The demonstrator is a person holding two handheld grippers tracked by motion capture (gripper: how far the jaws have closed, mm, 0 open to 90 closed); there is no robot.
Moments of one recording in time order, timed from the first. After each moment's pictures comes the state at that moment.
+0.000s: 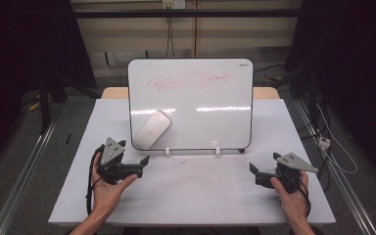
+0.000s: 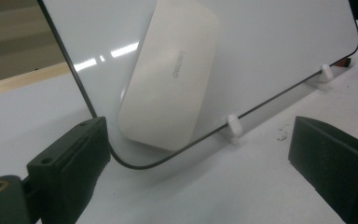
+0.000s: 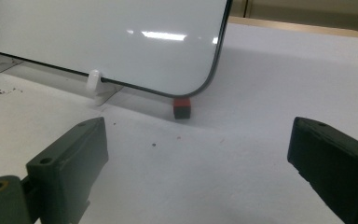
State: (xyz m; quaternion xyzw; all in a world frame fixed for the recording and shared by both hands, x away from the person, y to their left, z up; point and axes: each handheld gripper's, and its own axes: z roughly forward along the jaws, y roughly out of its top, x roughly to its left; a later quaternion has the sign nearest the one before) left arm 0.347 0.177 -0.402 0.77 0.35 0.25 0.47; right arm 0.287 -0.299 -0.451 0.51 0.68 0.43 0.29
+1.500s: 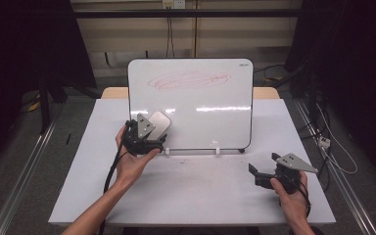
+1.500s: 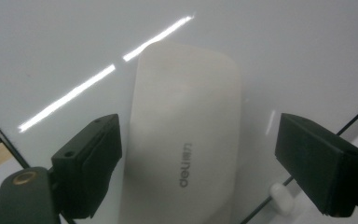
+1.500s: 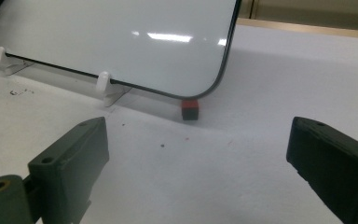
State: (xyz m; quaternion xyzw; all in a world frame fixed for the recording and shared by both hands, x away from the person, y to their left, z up) left arm 0.411 0.115 -0.396 0.81 0.31 0.31 0.39; right arm 0.285 -0.298 -0.450 0.51 0.68 0.44 0.29
